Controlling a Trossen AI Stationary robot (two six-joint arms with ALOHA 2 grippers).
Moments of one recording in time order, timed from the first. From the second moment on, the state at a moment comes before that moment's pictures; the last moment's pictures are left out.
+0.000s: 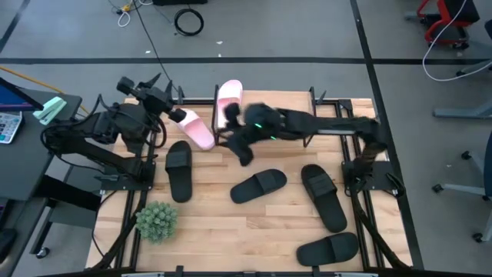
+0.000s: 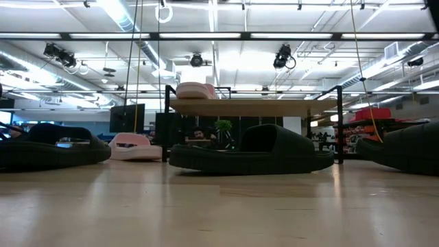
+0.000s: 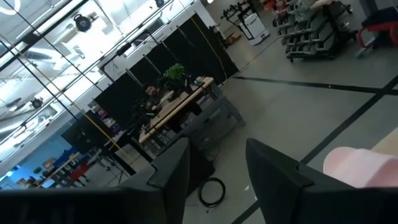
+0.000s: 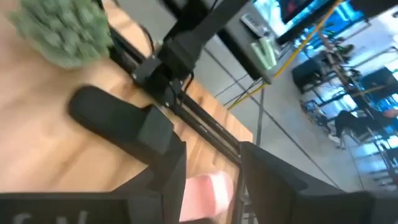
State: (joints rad) left arm -0.14 1.06 1.41 -0.49 -1.47 0.46; right arm -0.07 1.87 1.87 -0.42 -0.02 -0.78
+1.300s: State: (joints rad) left arm 0.25 1.11 0.73 -0.72 -0.73 -0.51; right arm 0.10 2.11 1.92 -1.27 -0.06 -0.30
